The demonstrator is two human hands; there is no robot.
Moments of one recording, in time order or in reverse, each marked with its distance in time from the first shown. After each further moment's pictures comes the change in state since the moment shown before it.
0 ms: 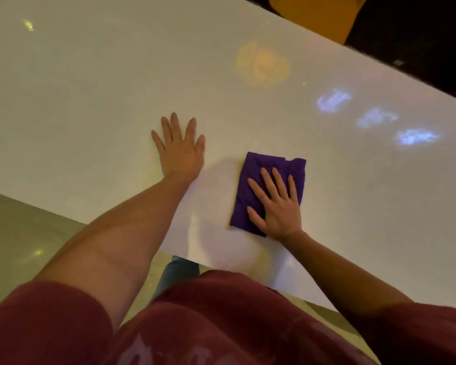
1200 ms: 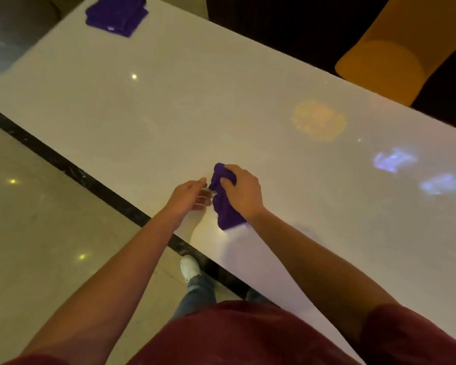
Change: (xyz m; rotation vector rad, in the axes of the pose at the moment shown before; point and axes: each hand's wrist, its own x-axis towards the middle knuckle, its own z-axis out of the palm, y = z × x) left_hand -0.091 -0.130 -0.088 -1.228 -0.207 -0.531; right_hand 0.160 -0.215 -0.083 0.847 -0.171 0.177
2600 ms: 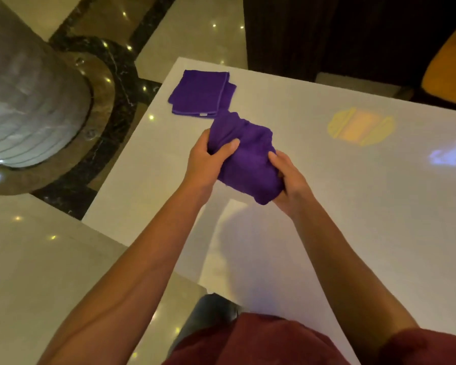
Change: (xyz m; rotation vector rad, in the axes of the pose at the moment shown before) left_hand 0.226 0.296 -0.361 -0.057 -0.051 0.482; right_hand 0.314 -0.307 0.162 1.374 0.051 0.201
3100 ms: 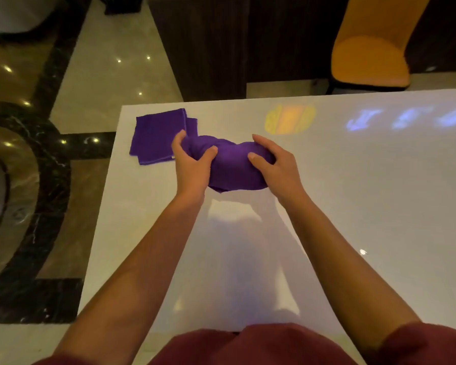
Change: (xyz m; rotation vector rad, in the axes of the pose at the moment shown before) left_hand 0.126 0.005 -0.028 0.106 -0.095 0.046; right_hand 0.027 -0.023 0.080 -0.833 0.491 -0.478
